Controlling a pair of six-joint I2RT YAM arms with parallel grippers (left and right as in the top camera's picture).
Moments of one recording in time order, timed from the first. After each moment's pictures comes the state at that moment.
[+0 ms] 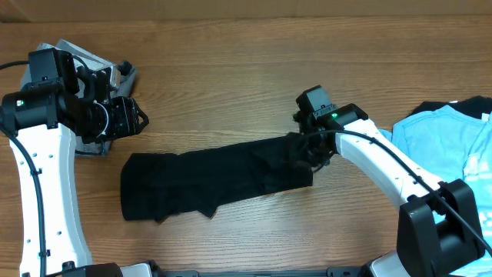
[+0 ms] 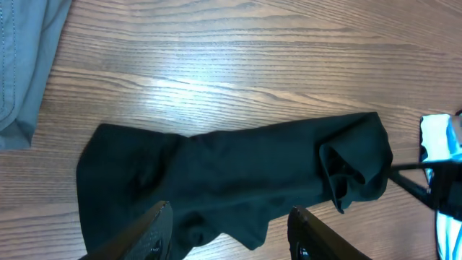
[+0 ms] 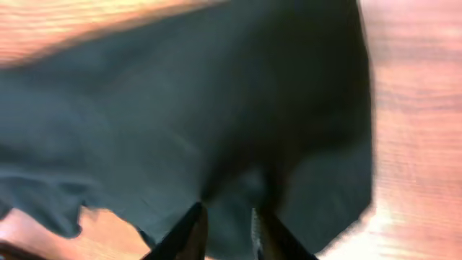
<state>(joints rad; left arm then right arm) 0.23 1.50 1.57 -1.34 0.39 0.00 0.41 1.70 1.16 -0.87 -0.30 0.47</state>
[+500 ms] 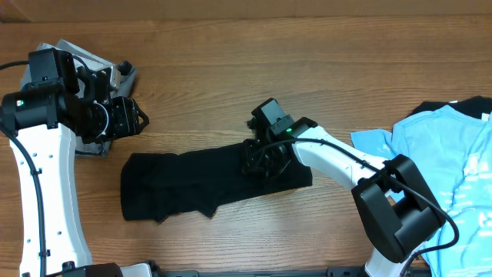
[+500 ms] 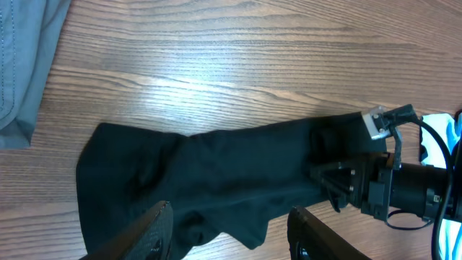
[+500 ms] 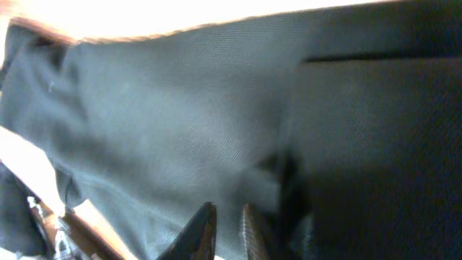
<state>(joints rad) 0.23 1.50 1.57 -1.34 0.39 0.00 0.61 1.88 1.18 -0.54 -0.49 0.60</state>
